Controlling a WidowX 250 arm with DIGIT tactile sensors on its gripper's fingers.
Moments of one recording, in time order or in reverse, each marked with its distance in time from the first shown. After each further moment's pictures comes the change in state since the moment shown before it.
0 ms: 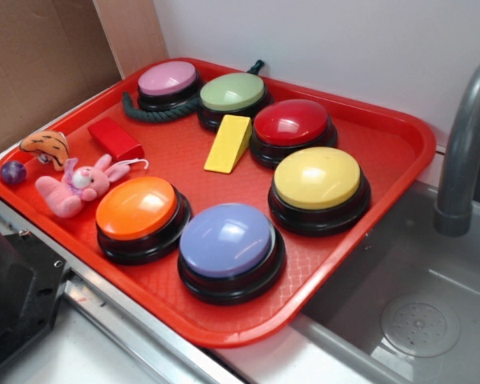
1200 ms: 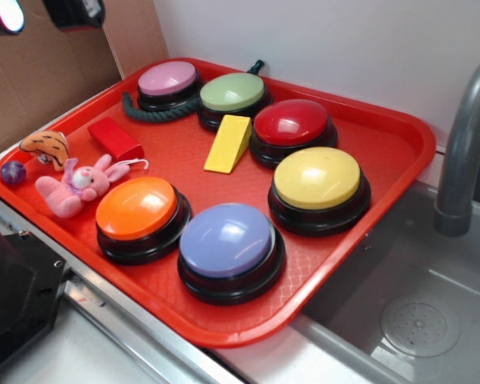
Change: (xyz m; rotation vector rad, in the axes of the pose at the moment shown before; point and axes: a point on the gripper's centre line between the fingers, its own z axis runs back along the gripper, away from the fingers) arm 0.043 0.047 -0.071 0.064 0.021 0.593
